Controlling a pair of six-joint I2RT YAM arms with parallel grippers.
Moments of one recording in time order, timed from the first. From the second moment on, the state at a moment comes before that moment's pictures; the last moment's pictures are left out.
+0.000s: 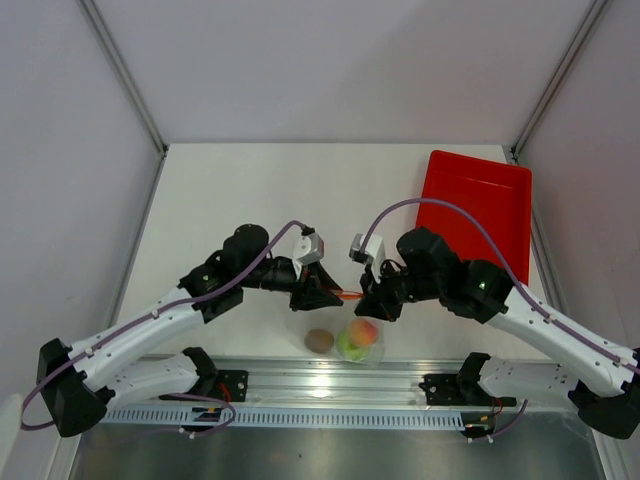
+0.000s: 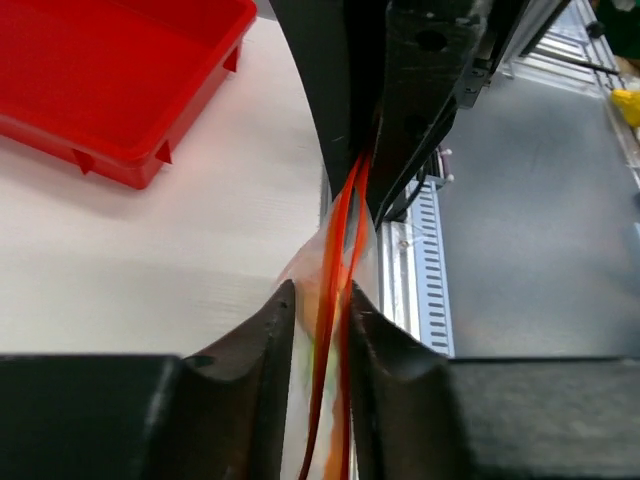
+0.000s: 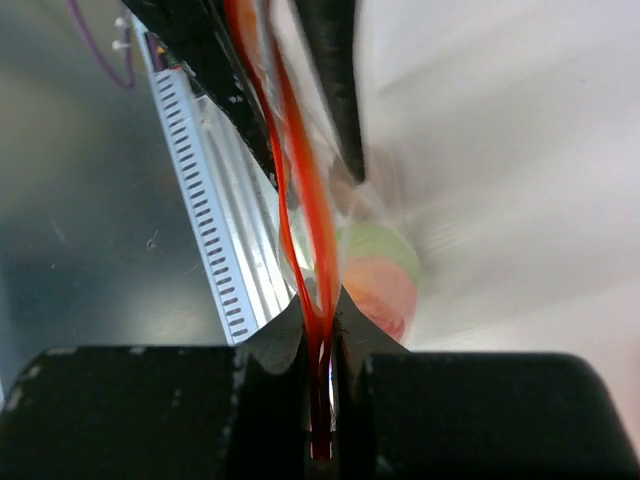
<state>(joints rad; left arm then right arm) -0.84 1.00 0.82 -0.11 0.75 -0.04 0.96 1.01 1.10 -0.75 -0.41 0.03</state>
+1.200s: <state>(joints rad) -0.84 0.91 0.80 -0.14 0.42 -0.52 0.67 0.69 0.72 -0.28 -0.44 0.30</state>
